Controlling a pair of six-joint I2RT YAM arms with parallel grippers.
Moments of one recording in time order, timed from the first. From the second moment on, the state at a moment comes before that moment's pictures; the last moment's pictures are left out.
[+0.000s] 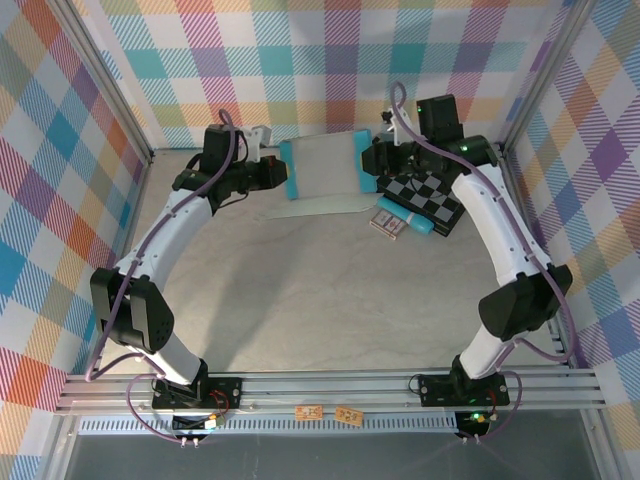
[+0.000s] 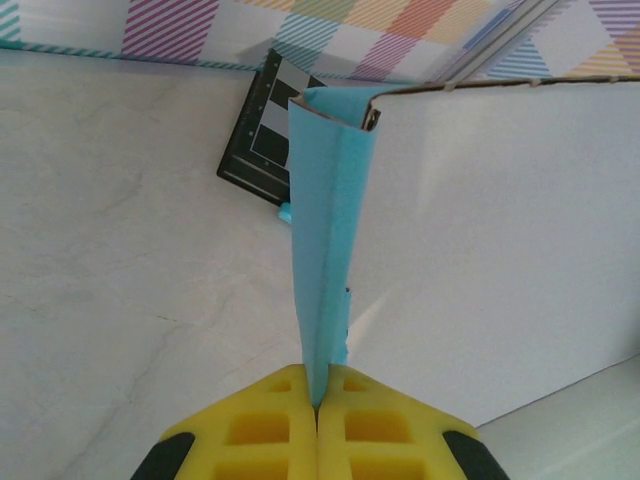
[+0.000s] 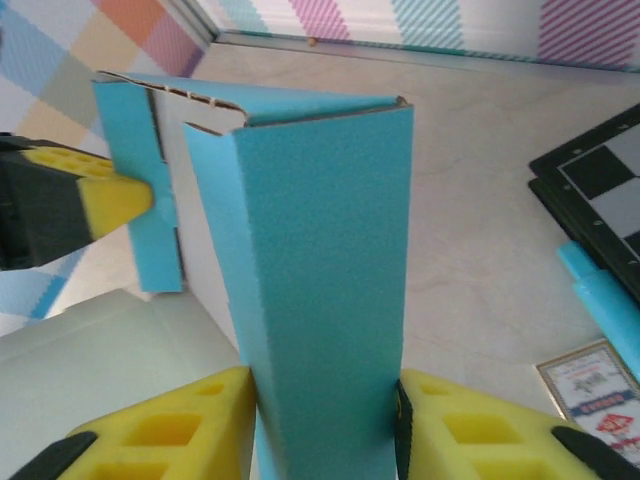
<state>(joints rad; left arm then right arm) -0.29 1.61 1.52 -0.49 0.46 -0.35 0.36 1.69 1.90 -0.93 -0.41 0.14</state>
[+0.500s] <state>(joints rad) -0.43 1.51 1.49 -0.54 0.19 -0.30 0.47 1.75 1.95 -1.03 0.07 0.14</state>
